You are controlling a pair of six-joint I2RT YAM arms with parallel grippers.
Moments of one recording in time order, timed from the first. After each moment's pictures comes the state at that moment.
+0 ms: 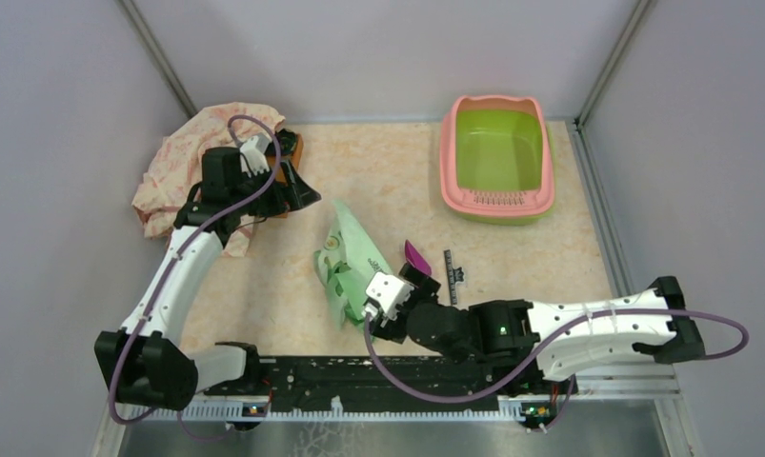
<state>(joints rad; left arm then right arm) -0.14 1.21 1.08 -0.45 0.42 -0.39 1.61 1.02 0.90 -0.38 0.75 -0.05</state>
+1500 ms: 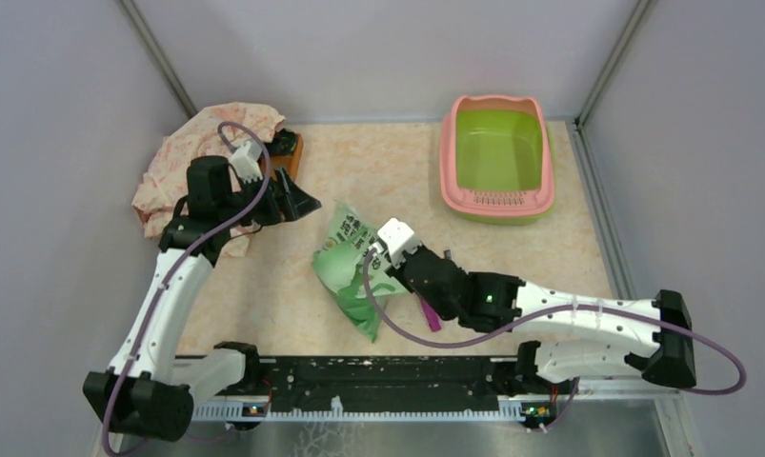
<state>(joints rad) -0.15 1.09 1.07 -0.51 0.50 -0.41 1.31 1.09 0.89 -0.26 0.68 -0.06</state>
